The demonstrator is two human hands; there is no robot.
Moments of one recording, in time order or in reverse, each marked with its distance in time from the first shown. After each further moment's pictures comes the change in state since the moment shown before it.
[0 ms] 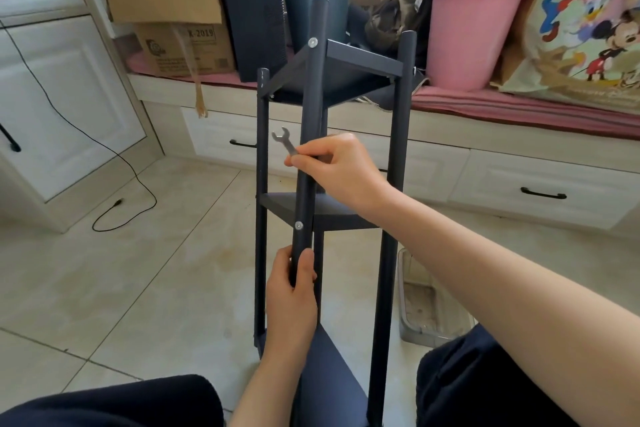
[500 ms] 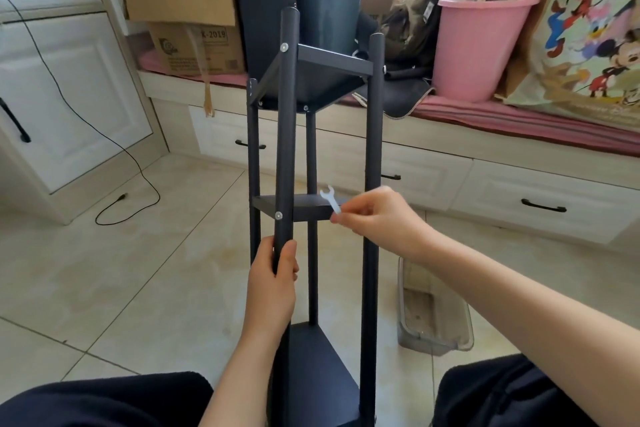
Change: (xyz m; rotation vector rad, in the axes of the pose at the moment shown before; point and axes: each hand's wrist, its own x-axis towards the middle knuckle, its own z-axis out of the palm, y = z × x) left_hand 0.026 -0.002 -0.029 0.009 -0.027 0.053; right_hand -0.050 0.034 -0.020 -0.163 -0.149 0.223
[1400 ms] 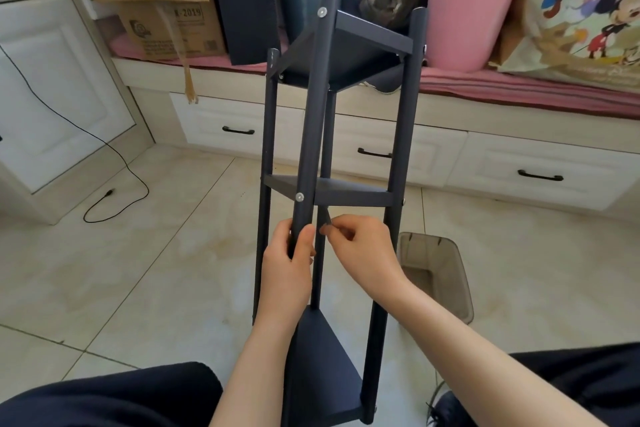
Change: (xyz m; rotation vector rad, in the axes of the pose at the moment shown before) left_hand -0.004 0.005 0.025 0.039 -0.104 0.046; right_hand -0.024 0.037 0.069 0.090 0.261 0.121
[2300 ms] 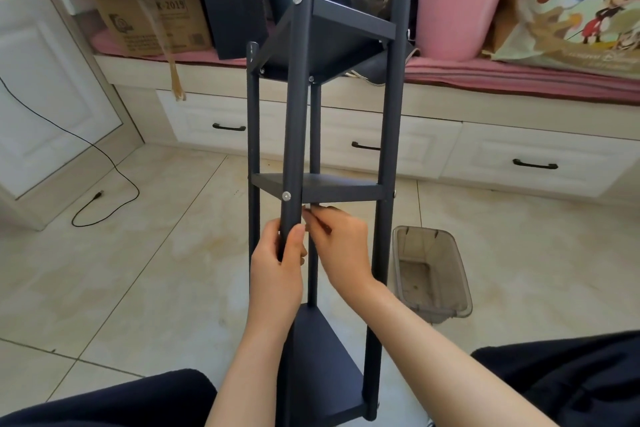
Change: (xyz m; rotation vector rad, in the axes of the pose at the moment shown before) left_hand 0.001 -0.001 -0.003 -0.015 0.033 -0.002; right_hand 0.015 0.013 0.039 0.024 0.238 -0.271
